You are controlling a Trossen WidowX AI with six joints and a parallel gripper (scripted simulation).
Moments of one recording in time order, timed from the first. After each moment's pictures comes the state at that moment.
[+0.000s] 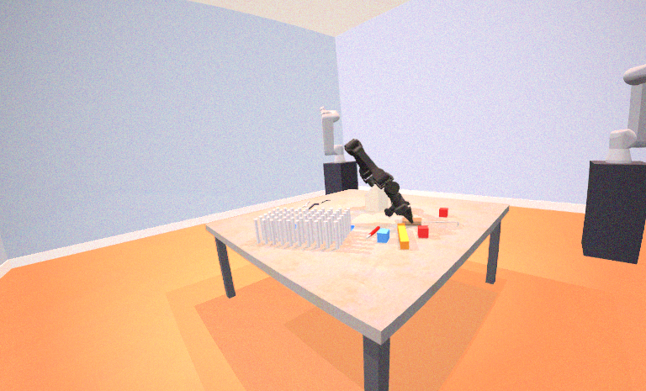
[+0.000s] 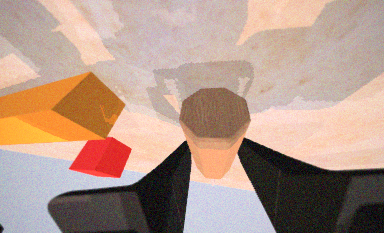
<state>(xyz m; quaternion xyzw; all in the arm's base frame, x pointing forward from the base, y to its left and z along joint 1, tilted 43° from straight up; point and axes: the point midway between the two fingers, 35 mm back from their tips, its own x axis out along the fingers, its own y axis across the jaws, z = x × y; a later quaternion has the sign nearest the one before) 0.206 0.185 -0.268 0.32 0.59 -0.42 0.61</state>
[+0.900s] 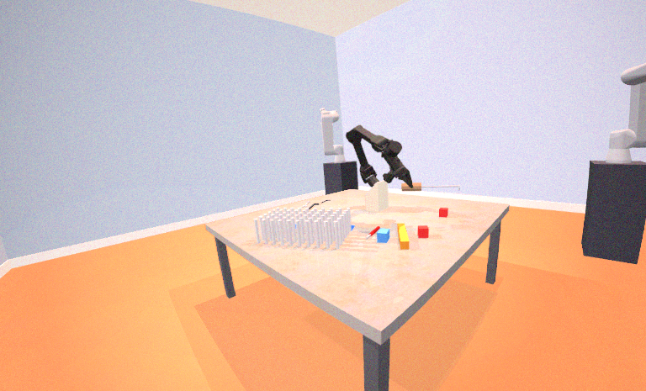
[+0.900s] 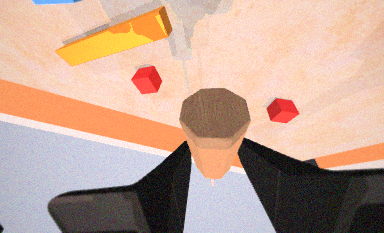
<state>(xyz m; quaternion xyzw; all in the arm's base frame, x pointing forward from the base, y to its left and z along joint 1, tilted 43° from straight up) 0.193 0.298 -0.145 0.32 0.60 -0.41 0.61</state>
